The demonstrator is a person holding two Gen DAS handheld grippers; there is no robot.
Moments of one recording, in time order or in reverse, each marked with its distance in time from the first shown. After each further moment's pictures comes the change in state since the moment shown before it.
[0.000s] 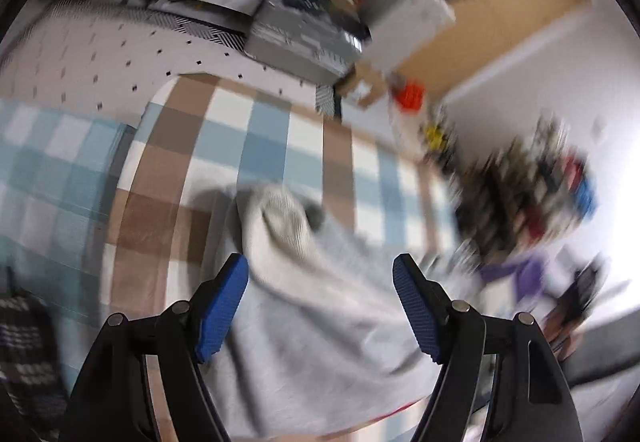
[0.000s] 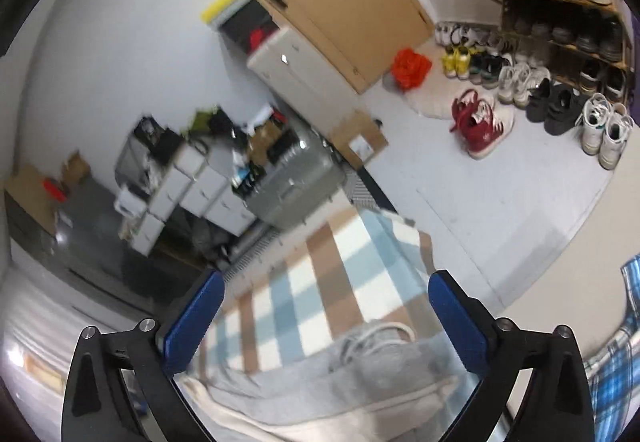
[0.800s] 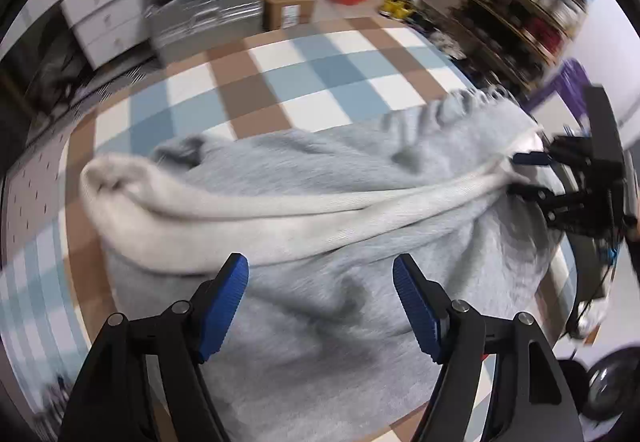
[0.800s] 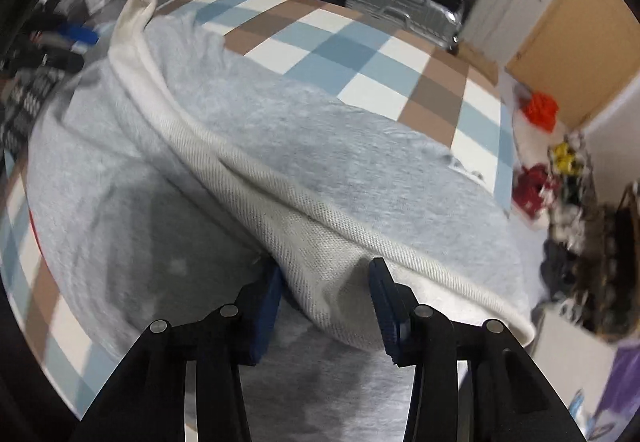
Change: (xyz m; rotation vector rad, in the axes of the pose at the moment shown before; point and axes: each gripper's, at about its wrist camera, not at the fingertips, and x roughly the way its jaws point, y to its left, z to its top) left arm 0.091 -0.100 -0.072 0.589 0.181 0.181; right arm 0.119 0.069 -0.231 -1.142 0.510 -0.260
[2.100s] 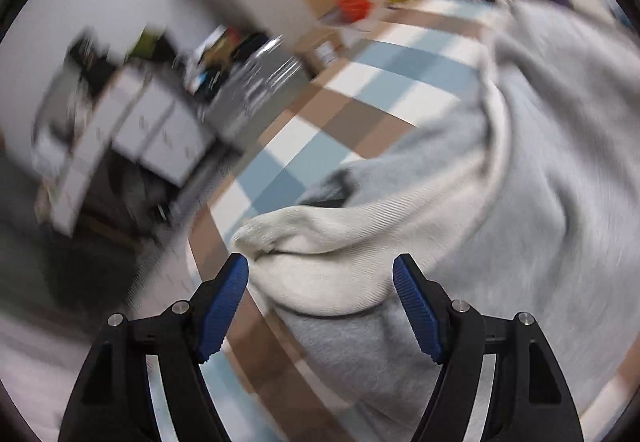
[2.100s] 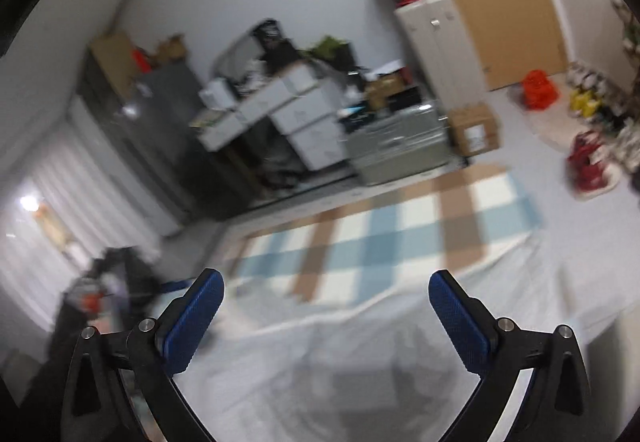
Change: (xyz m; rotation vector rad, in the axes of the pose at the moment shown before) left arm 0.015 0.029 -0.026 0.488 -0.142 0.494; right arm -0.103 -0.054 -0.007 0.673 -0.654 0.478
